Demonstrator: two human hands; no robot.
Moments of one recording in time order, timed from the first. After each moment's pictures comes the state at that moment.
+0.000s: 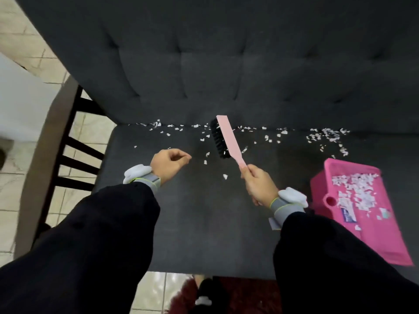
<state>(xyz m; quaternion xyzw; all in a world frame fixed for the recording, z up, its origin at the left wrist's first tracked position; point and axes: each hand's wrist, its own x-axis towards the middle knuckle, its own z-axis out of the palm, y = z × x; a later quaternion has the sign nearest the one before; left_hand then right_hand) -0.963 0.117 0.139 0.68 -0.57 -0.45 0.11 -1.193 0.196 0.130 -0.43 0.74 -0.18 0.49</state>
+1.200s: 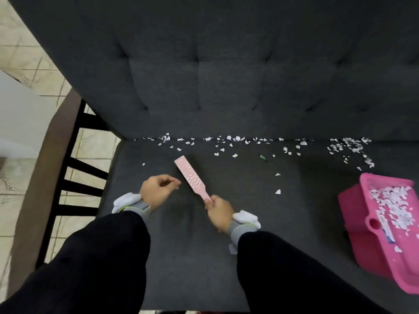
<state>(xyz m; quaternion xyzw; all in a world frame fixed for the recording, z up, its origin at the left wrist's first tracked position) -0.887 0.093 0.080 0.69 -0.55 -0.46 0.11 -1.057 0.166 0.043 -0.43 0.74 -0.06 0.52</state>
